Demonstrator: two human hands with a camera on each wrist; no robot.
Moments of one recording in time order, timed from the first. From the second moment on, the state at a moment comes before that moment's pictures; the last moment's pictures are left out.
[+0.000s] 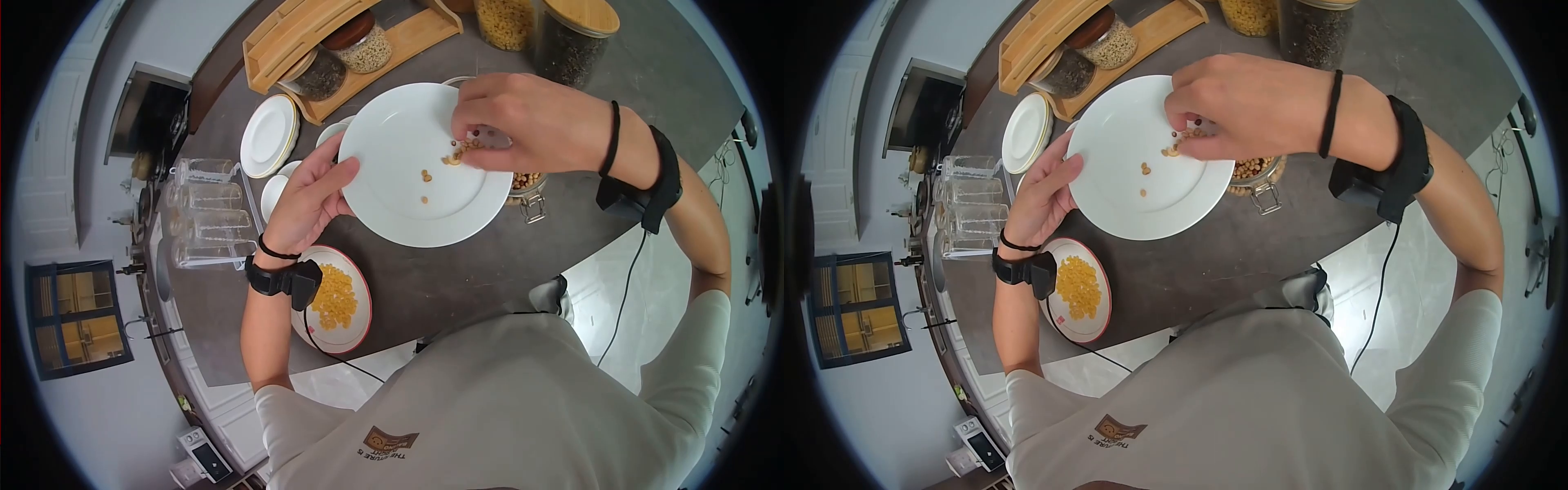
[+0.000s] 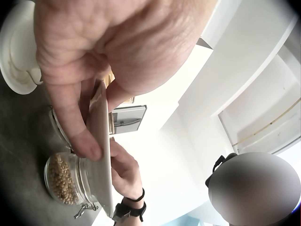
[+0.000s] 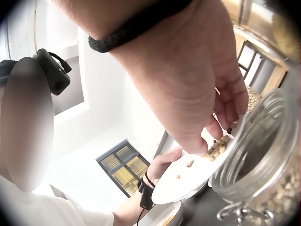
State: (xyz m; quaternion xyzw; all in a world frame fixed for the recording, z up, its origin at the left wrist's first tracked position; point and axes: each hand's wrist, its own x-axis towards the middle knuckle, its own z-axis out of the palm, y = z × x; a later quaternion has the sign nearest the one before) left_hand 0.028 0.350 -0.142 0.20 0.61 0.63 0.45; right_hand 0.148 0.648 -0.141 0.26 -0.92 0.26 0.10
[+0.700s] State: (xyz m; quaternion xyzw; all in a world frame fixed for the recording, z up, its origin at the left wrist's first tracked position) left_hand 0.028 0.351 -0.142 0.20 0.60 0.63 0.45; right_hand 0.176 0.665 -0.142 0.23 -0.93 0.28 0.09
